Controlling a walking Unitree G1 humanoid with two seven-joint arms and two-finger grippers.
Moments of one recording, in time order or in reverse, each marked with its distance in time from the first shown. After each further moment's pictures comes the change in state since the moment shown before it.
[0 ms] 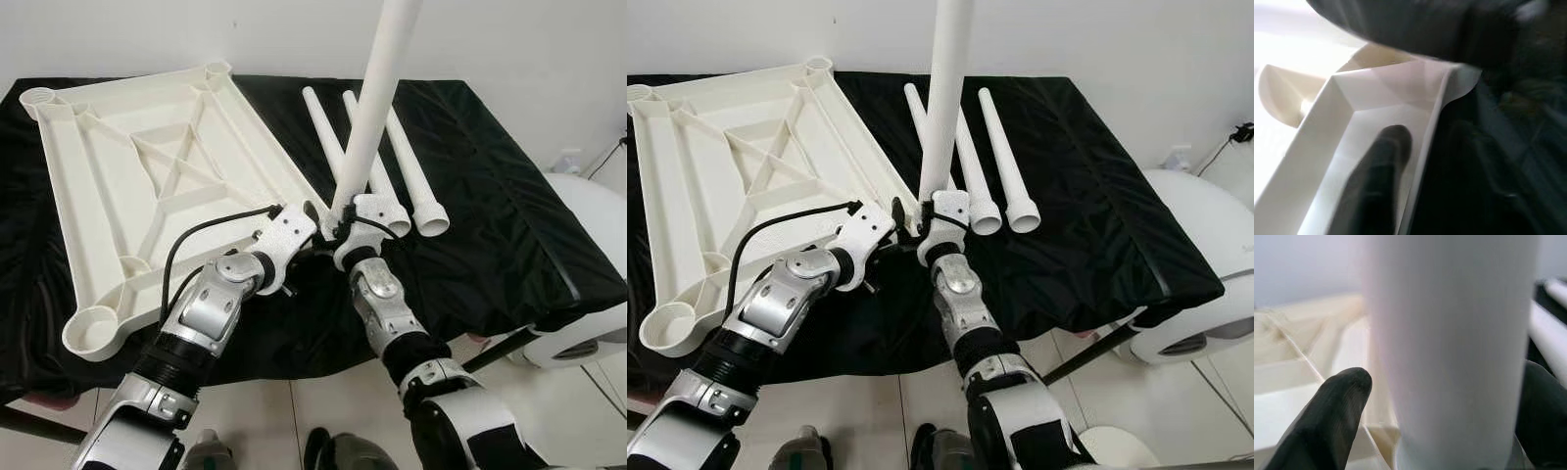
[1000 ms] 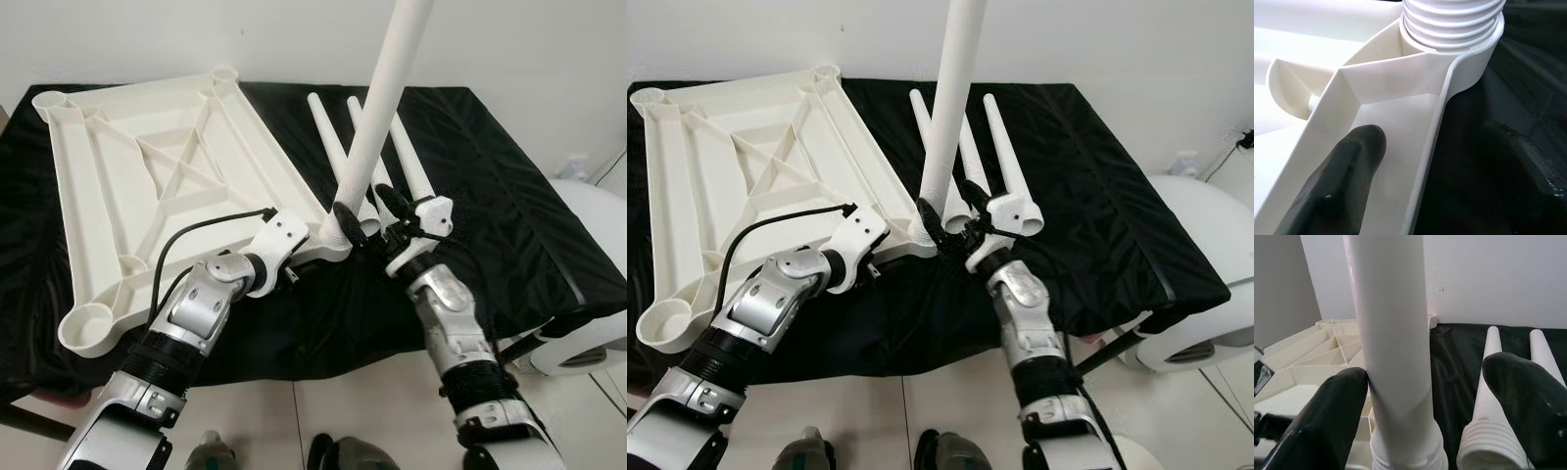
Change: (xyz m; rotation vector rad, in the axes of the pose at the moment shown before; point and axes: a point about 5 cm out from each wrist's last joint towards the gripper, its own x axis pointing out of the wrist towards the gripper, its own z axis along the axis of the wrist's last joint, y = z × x) left arm -0.006 0.010 -0.009 0.034 0.037 -0.015; right arm -0.041 -0.051 0.031 -0.063 -0.075 0.202
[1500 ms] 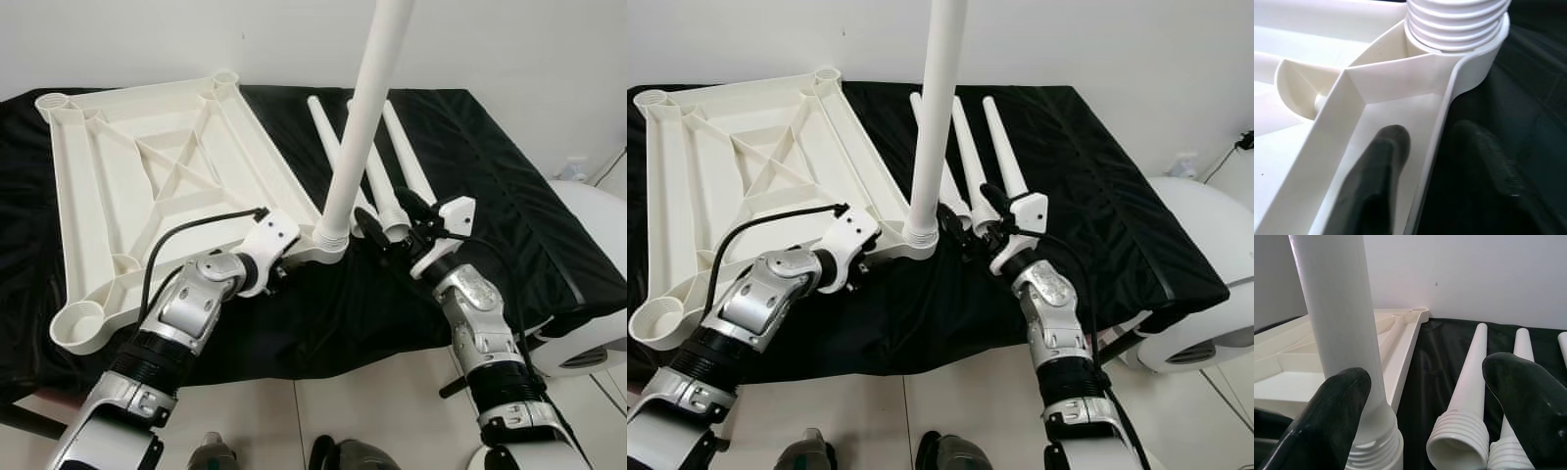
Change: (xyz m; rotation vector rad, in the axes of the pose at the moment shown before) left arm -0.005 0.006 -0.005 0.014 0.009 -0.014; right arm -0.010 -0.022 0.005 -0.051 0.049 0.024
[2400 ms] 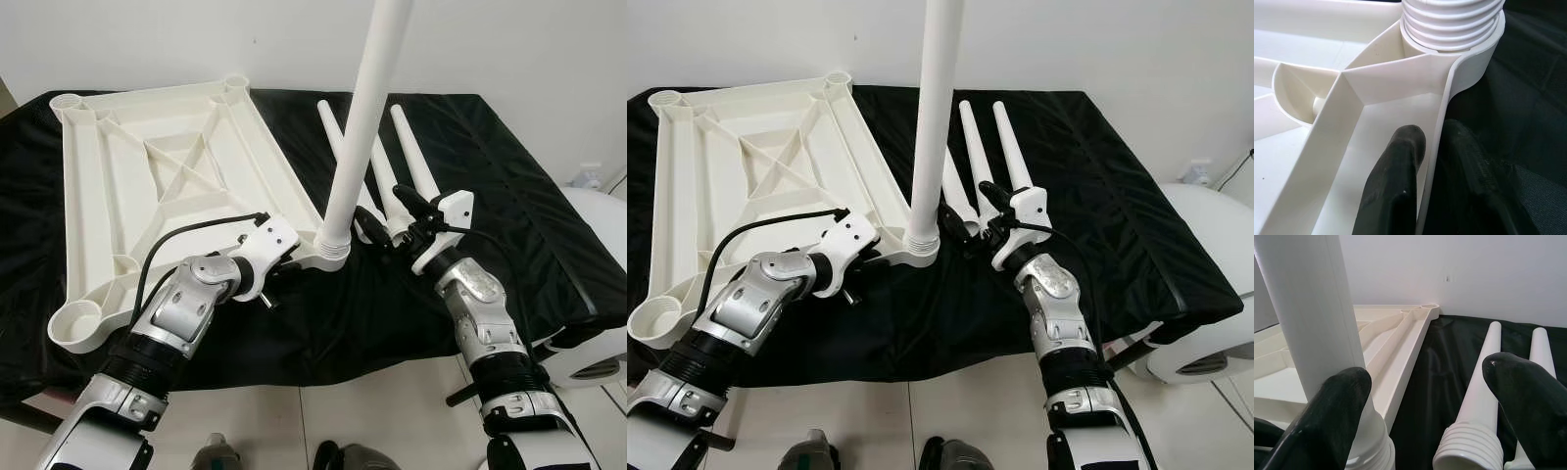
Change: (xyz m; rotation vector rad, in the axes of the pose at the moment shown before) left arm -0.003 -0.003 -0.003 0.046 0.007 -0.065; right arm 0.006 -0.003 -0.002 0.006 0.028 0.042
